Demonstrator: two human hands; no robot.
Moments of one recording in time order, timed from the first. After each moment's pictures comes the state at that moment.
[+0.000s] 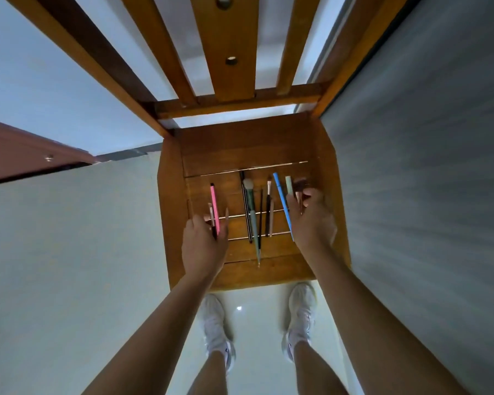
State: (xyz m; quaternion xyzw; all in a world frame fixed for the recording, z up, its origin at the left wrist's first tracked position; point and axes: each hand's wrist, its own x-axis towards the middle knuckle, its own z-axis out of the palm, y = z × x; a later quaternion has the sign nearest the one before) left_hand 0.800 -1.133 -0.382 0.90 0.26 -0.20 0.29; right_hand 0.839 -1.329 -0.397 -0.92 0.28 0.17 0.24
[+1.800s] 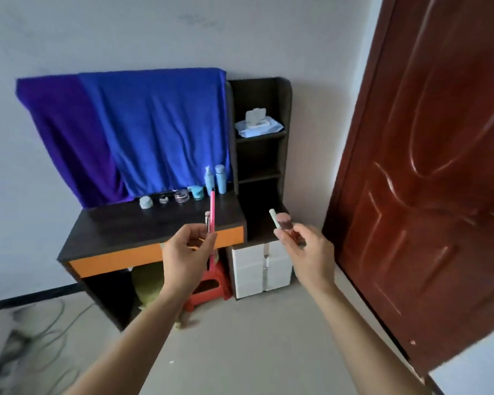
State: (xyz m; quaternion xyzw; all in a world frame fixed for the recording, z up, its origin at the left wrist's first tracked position) left_hand 0.102 -0.708 0.247 0.56 0.57 0.54 0.25; right_hand 0.341 -0.709 0.222 -0.62 -0.59 0.10 0.51
